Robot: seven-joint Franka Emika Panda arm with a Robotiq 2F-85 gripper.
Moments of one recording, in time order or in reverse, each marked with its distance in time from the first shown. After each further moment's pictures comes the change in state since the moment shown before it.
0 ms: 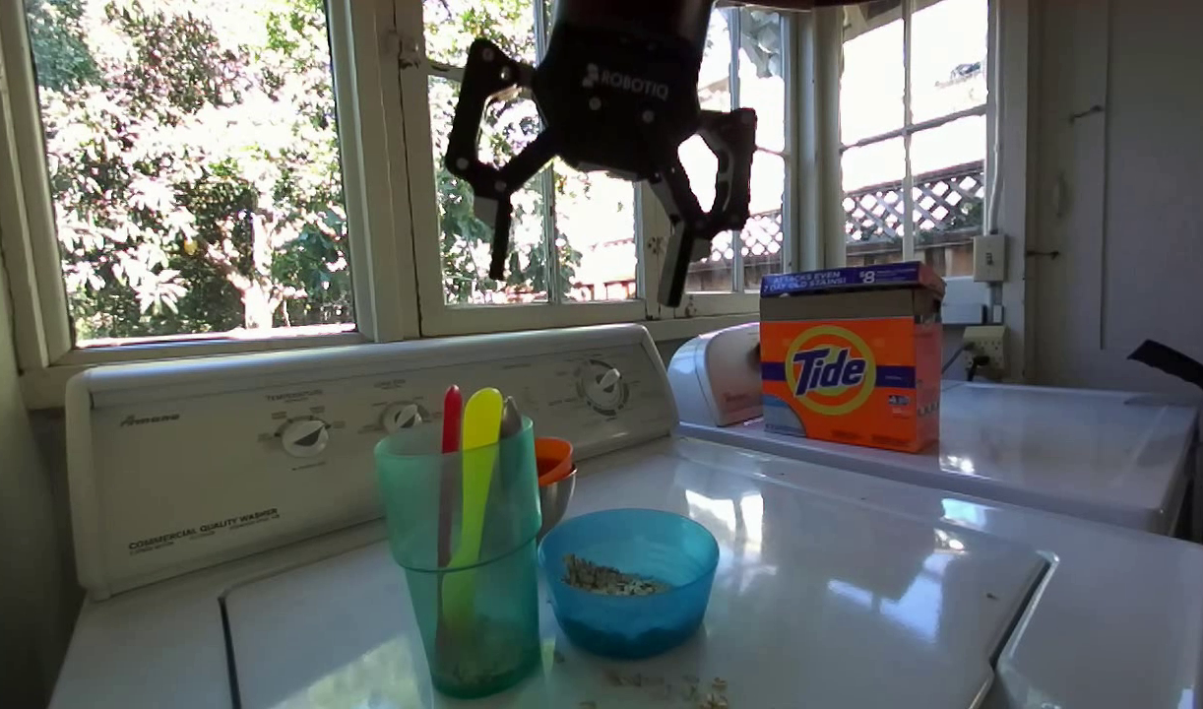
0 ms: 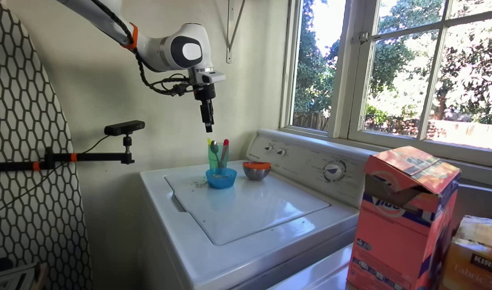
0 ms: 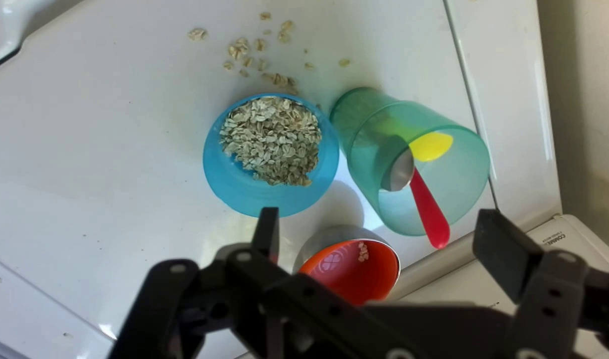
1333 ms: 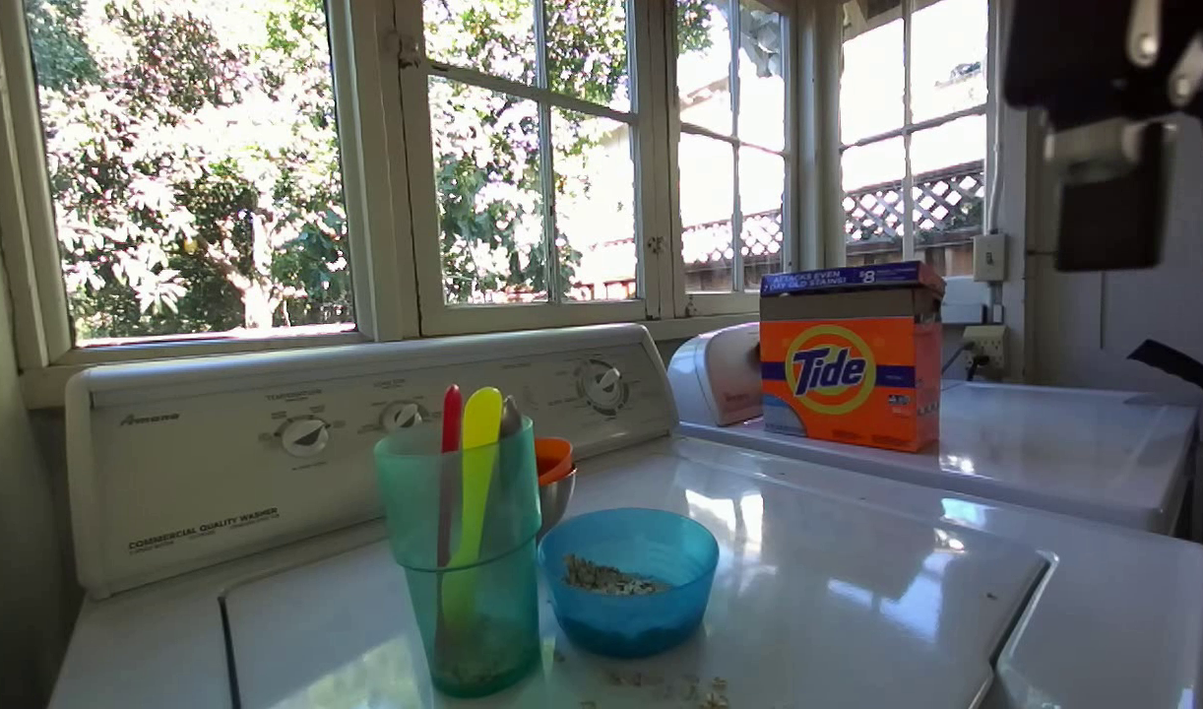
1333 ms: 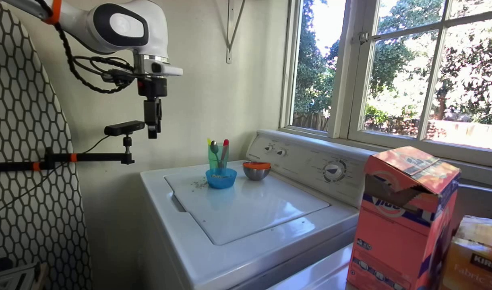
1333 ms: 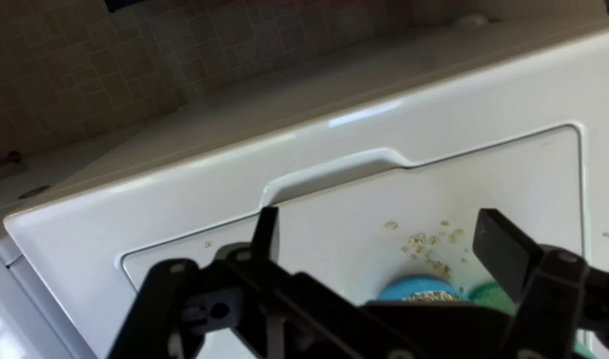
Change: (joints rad) arm -0.045 -0.552 -0.004 -0.474 0.208 -0.281 -0.342
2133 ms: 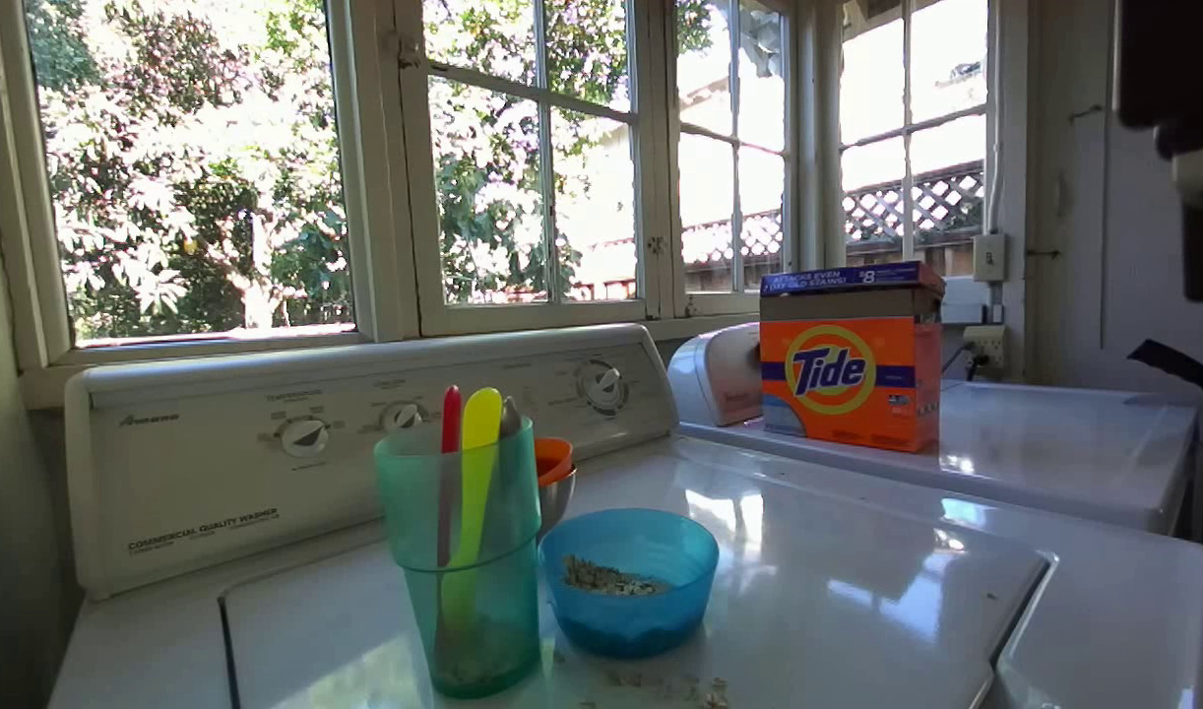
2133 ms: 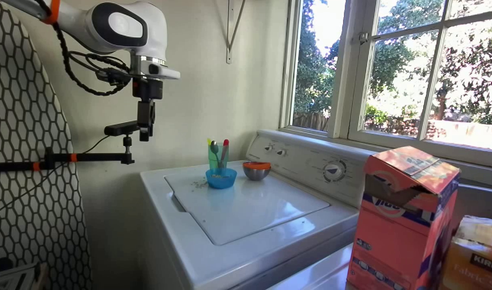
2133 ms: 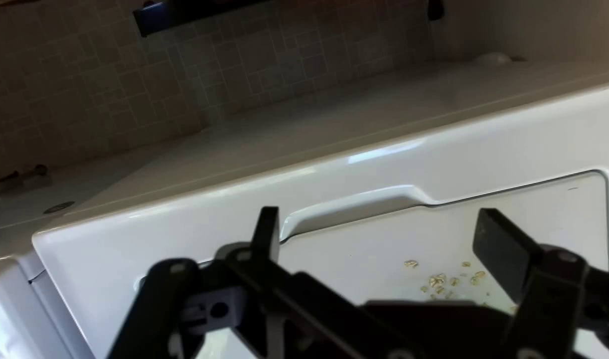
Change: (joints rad) arm -0.001 -0.010 0.001 -0.005 -0.006 -0.094 -0.037
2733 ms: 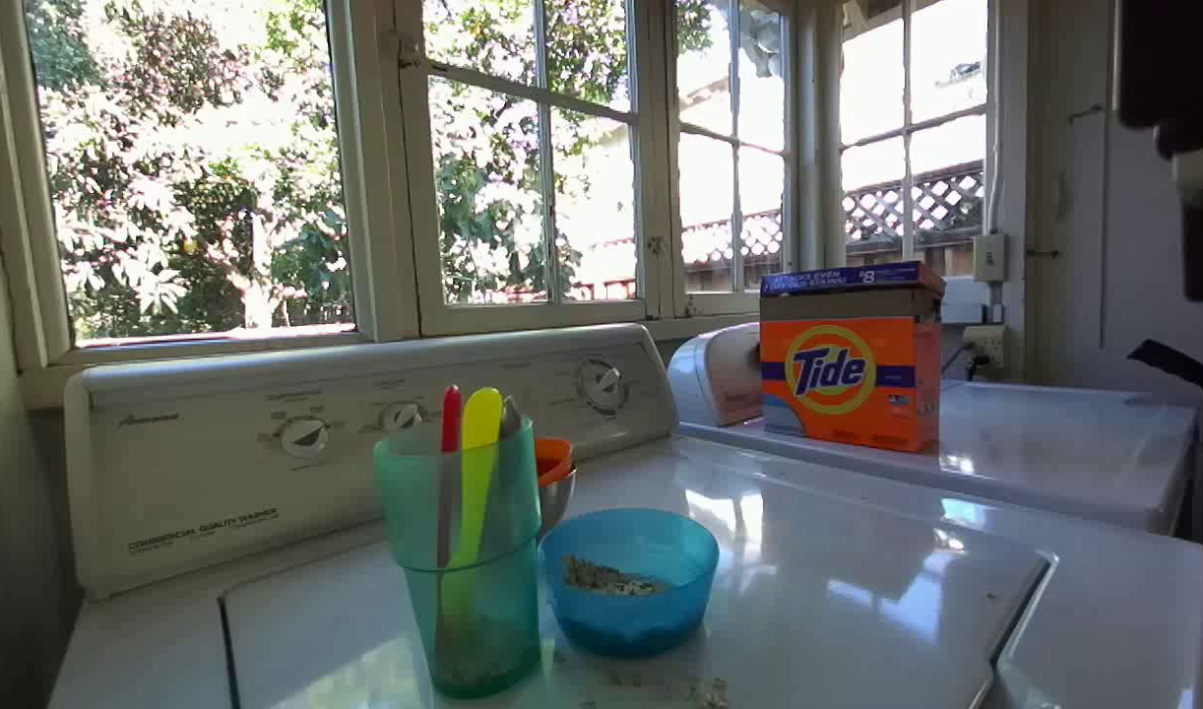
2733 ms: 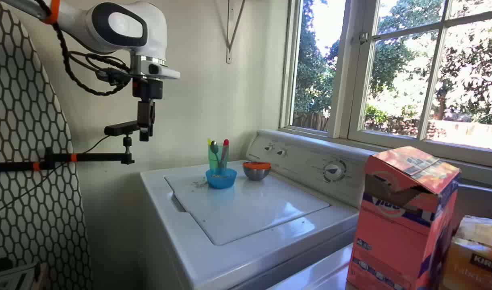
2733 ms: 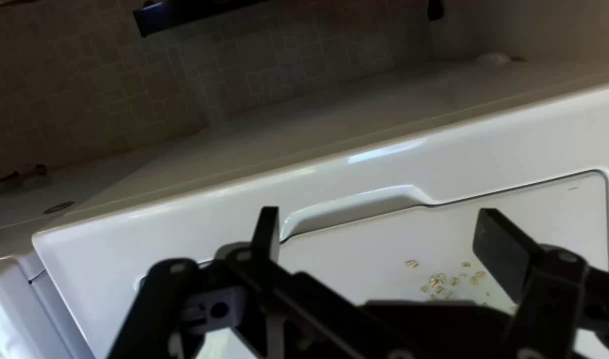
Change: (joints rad) arm 0.000 0.000 0.000 0.000 0.000 0.000 0.000
